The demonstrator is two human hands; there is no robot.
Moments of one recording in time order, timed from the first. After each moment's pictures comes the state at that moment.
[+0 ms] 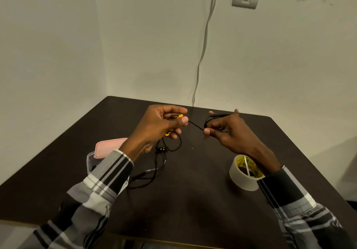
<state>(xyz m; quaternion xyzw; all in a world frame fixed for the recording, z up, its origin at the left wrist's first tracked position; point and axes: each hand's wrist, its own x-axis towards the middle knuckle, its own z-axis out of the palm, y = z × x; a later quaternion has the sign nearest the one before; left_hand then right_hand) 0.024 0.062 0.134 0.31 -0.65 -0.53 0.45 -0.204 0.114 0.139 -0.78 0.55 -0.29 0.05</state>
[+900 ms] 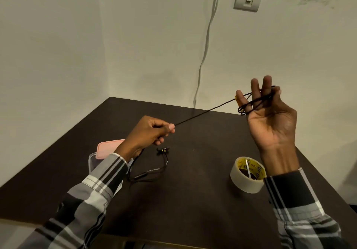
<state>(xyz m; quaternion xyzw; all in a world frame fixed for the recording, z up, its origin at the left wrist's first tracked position) 0.045 0.032 0.099 0.39 -0.69 -0.47 0.39 -0.205 0.136 0.182 -0.27 0.11 -0.81 0.51</state>
